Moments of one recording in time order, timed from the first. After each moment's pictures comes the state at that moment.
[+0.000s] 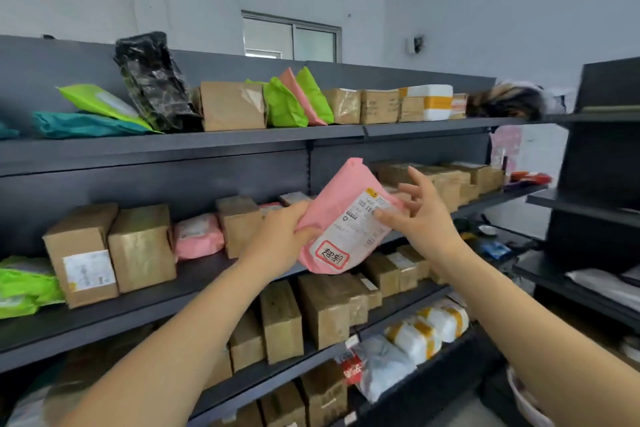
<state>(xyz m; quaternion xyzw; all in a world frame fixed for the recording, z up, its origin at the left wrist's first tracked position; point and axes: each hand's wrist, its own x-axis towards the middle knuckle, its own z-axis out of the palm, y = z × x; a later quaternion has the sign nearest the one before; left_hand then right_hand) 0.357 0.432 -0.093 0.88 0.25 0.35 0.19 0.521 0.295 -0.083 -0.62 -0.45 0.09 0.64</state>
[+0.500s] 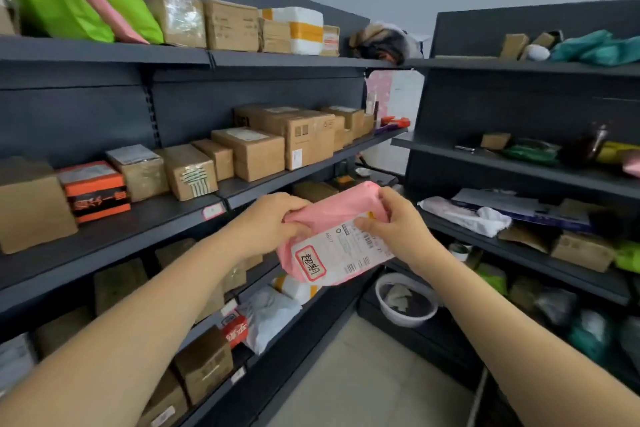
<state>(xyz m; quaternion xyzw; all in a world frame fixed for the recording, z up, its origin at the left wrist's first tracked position) 0.556 0.390 -0.155 0.96 0.05 0.14 0.25 0.669 0.198 -0.168 -0.81 -0.33 0.03 0.48</state>
